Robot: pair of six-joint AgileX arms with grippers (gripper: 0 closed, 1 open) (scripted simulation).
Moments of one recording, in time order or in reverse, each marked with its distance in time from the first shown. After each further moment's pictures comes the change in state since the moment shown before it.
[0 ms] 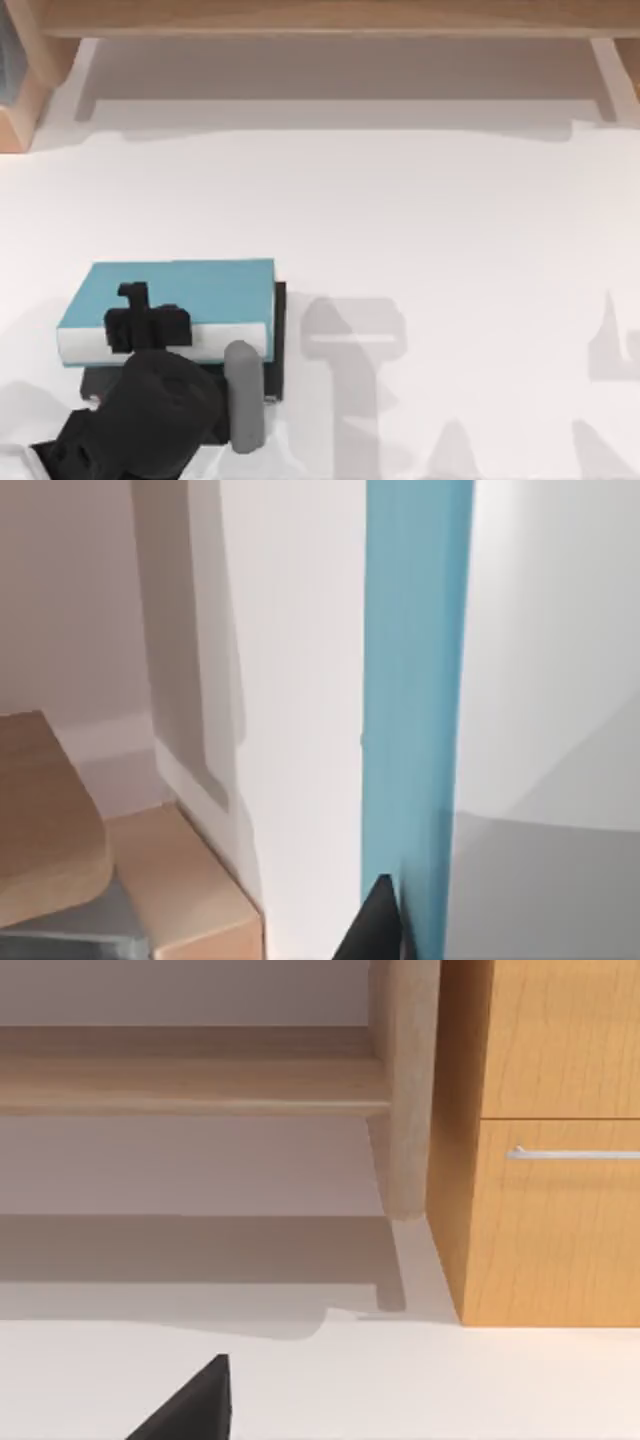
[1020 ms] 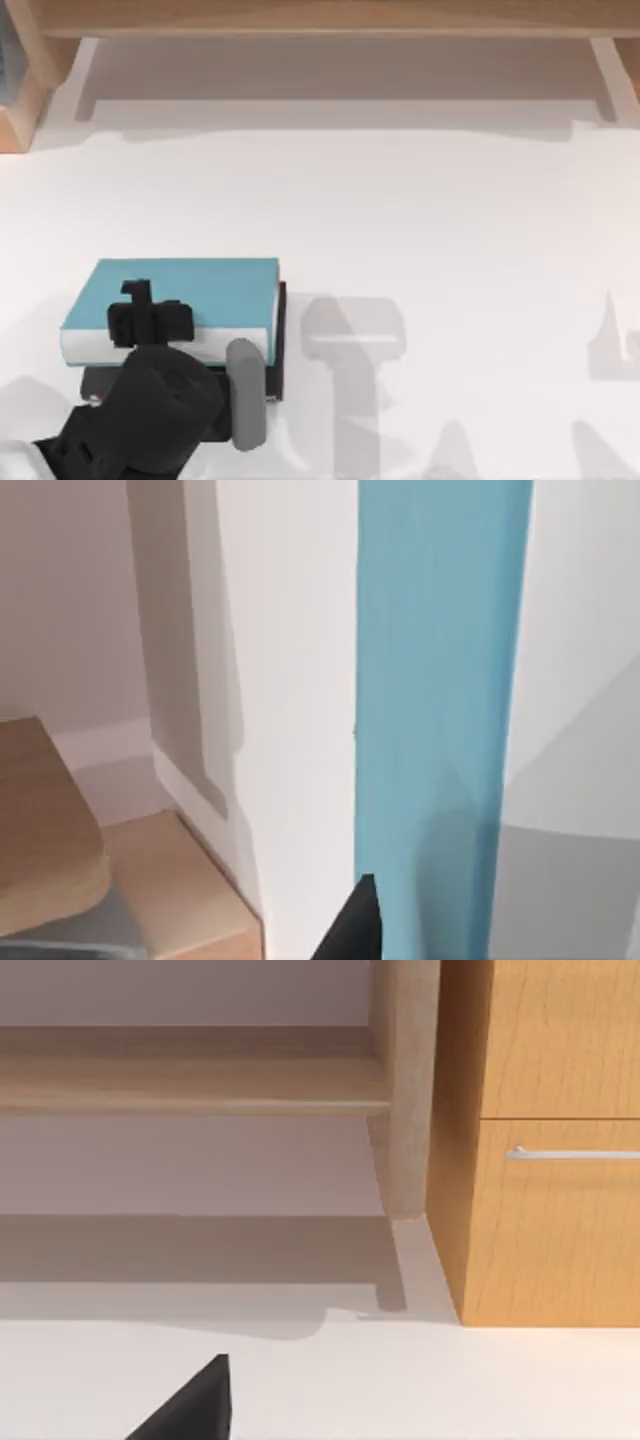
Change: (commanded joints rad) left arm 0.014 0.028 0.000 0.032 0.015 0.016; right arm 0.000 0.000 0.000 0.000 0.000 0.000
